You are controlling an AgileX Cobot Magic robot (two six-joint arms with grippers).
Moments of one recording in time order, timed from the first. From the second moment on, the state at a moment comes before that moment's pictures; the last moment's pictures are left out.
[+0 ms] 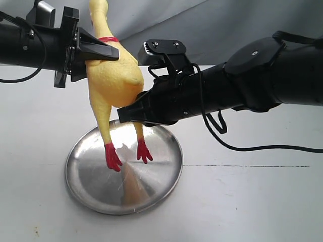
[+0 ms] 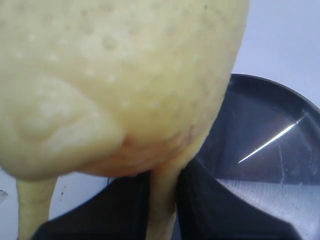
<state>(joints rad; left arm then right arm) 0.08 1.78 -1.22 -1.38 1.12 0.67 0.63 1.73 -1.10 1.18 0.42 -0.96</state>
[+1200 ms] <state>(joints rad) 0.08 1.78 -1.22 -1.39 1.19 0.67 0.63 1.73 -1.10 1.13 0.45 -0.96</state>
